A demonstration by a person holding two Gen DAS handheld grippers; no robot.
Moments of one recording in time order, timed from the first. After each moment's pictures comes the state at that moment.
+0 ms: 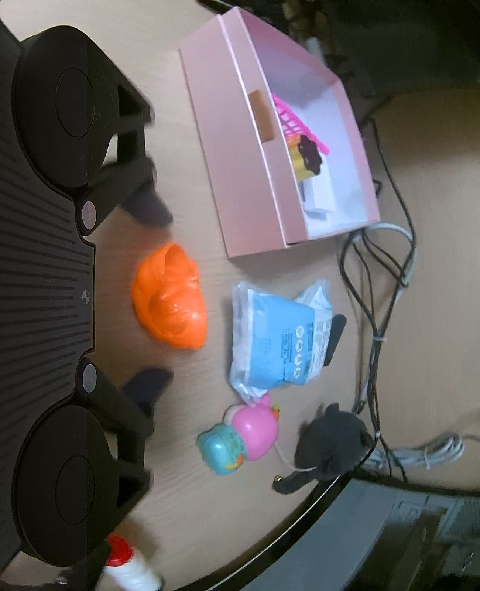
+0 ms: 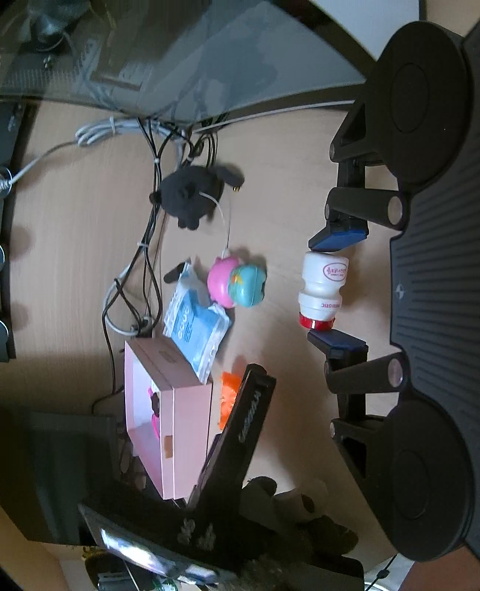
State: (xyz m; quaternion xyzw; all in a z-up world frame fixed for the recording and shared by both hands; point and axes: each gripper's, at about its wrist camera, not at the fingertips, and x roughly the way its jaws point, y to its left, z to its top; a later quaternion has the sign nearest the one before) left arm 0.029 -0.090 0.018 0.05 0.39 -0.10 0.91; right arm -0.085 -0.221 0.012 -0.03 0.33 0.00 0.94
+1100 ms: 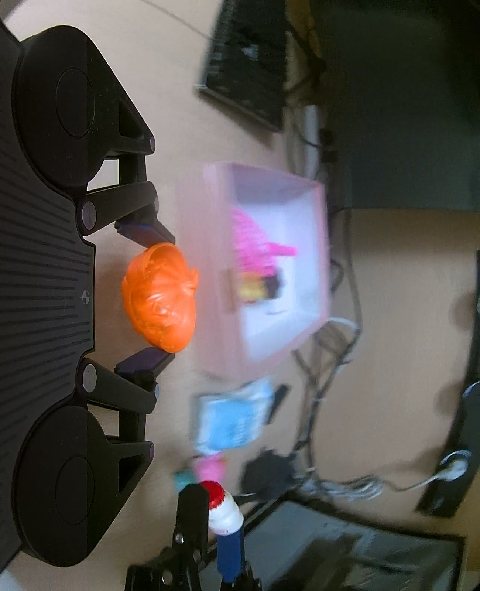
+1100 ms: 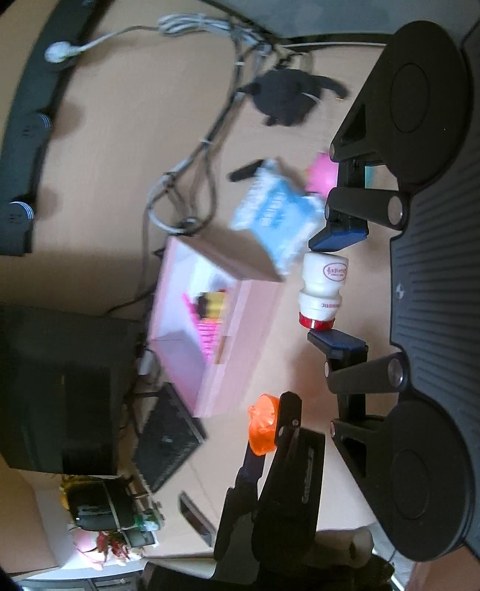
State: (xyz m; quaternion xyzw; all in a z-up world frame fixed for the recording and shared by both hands) left arm 0.006 0.033 0.091 0.00 0.35 -0.09 0.93; right arm -0.009 -0.142 0.086 -0.07 0.33 0.12 0.93
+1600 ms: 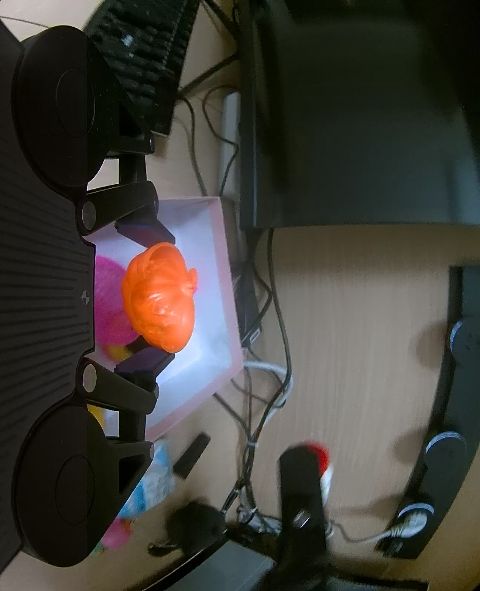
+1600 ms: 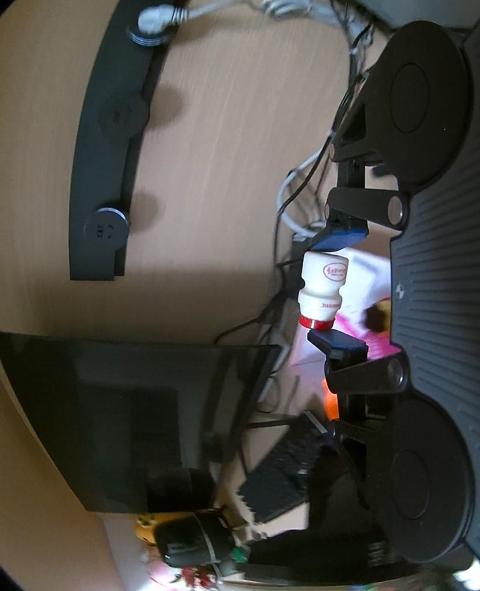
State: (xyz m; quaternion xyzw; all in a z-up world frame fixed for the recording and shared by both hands) left arm 0.137 0.072 0.110 0.02 0.32 -0.11 0.94; right arm 0.138 -0.105 0.157 -0.01 0.26 0.10 0.96
